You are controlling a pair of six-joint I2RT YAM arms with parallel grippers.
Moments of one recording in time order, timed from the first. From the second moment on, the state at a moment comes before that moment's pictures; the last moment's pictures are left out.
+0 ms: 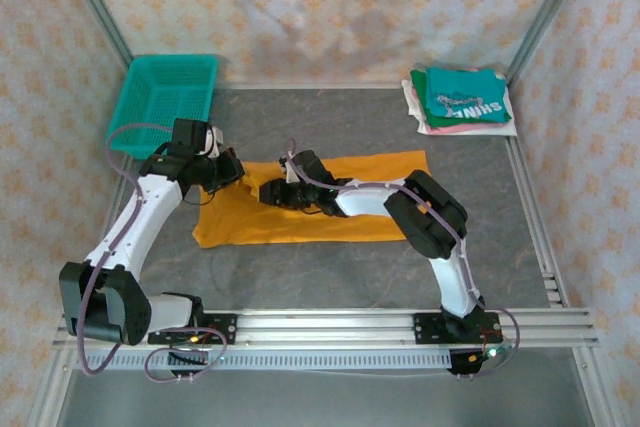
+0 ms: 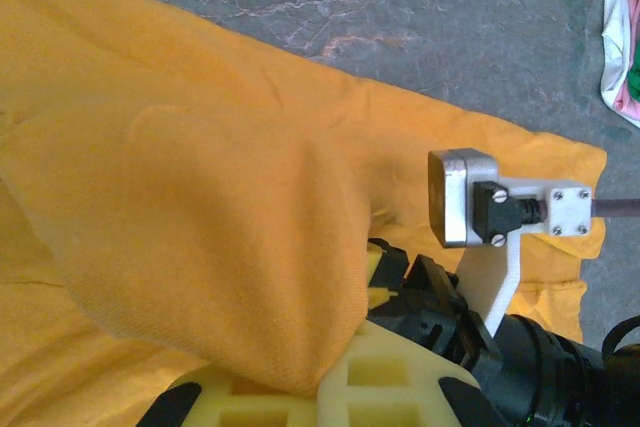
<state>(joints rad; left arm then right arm) -0.07 1.29 1.06 -0.73 0.34 -0.59 0.83 2.09 1.26 0.27 -0.44 0.88</state>
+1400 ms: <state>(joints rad) -0.04 1.14 0.97 -0.87 0.24 -0.51 0.76 1.91 1.25 -0.08 -0.65 1.10</state>
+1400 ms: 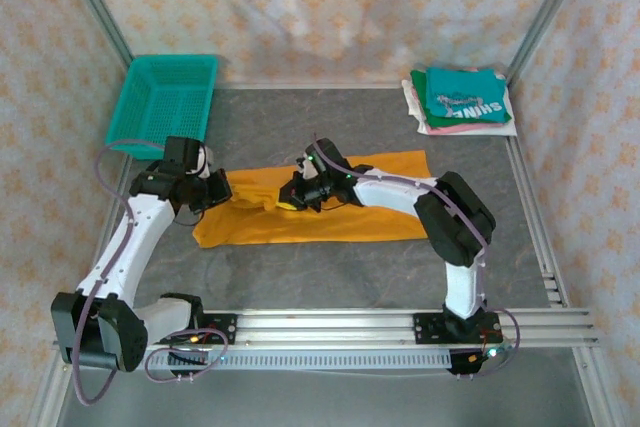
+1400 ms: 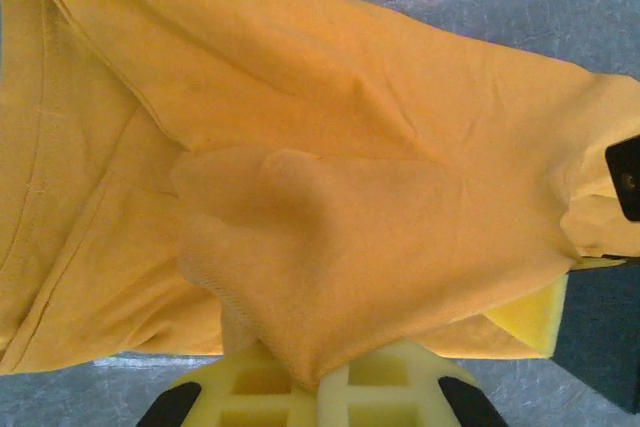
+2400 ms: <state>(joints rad) 0.15 1.48 1.00 -0.69 0.19 -0.50 0.73 1.97 1.50 -0.55 -0.36 0.78</state>
